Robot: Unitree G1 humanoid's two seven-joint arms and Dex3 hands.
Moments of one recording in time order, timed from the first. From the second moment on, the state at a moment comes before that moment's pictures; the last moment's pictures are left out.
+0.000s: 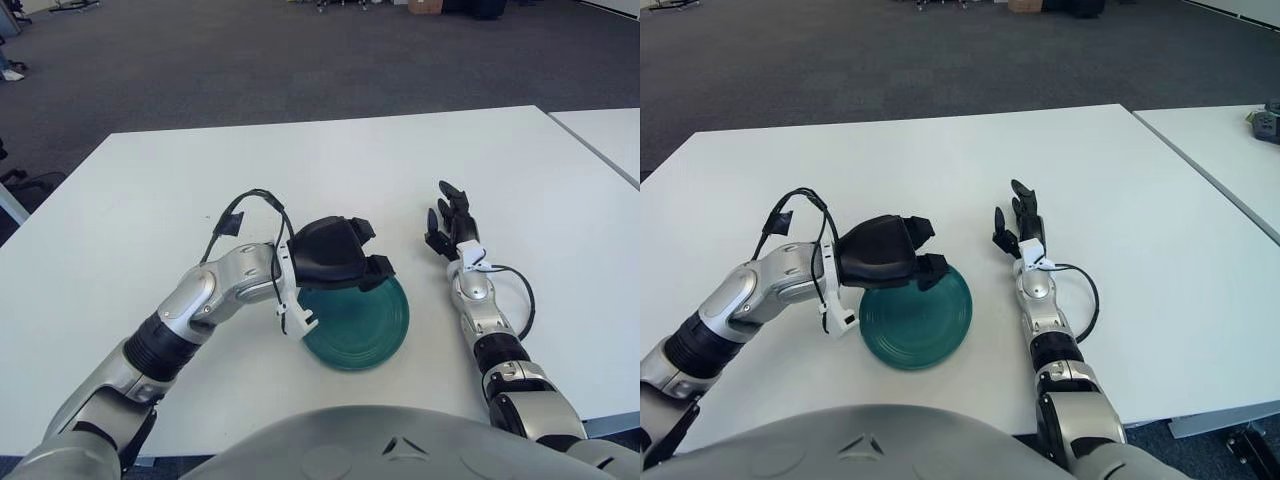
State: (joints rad) left arm -0.28 0.50 -0.50 -0.32 0.84 -0.48 -0.42; right arm -0.25 -0.10 -0.02 0.75 -0.11 -0.50 -0.18
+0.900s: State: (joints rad) left arm -0.34 0.49 -0.47 -0.26 0.84 -0.56 -0.41; right arm -0.10 -0.05 0.00 0.44 -0.12 -0.32 -0.19
